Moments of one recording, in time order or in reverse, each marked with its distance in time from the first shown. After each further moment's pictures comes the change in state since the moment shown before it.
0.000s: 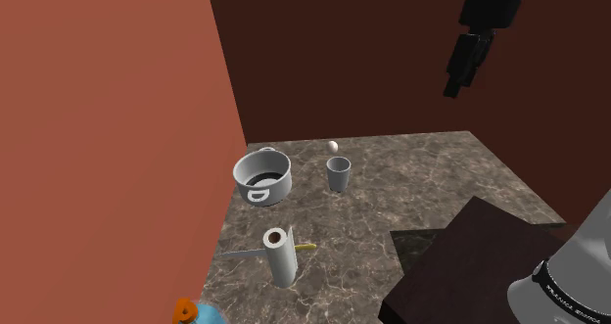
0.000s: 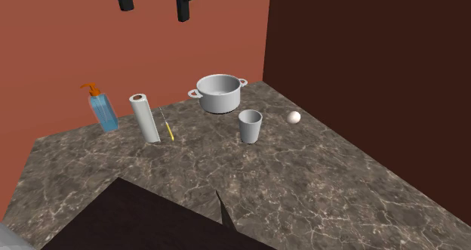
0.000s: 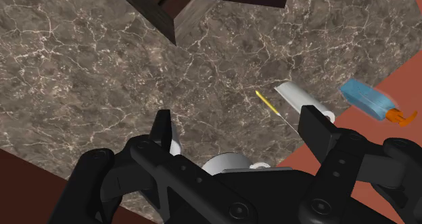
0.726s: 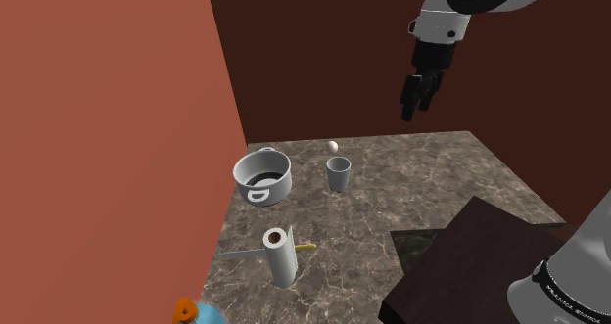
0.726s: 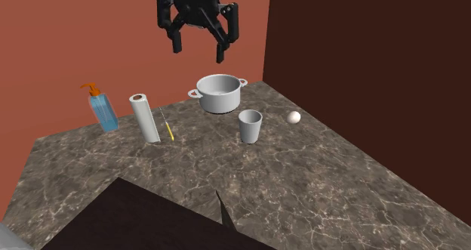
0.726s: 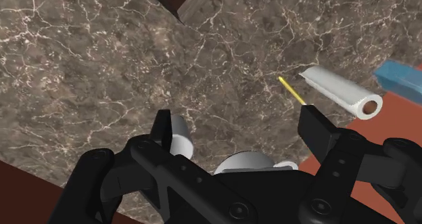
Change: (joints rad) arm -0.014 0.244 -0.015 -0.054 -0.001 0.283 -0.027
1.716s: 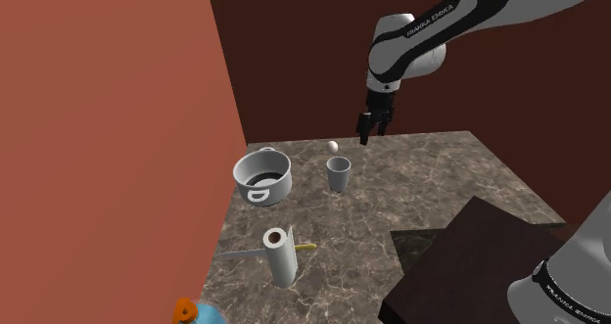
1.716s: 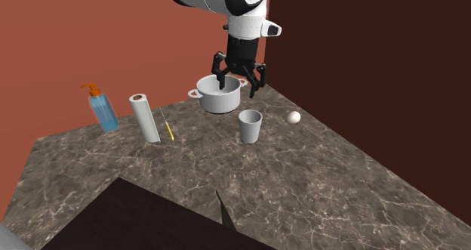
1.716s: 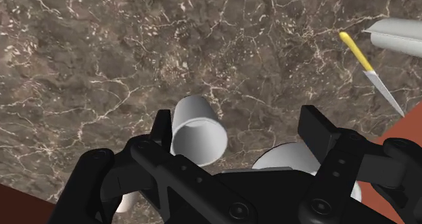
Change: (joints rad) arm -0.013 0.546 -0.030 0.161 0.035 0.361 -0.049
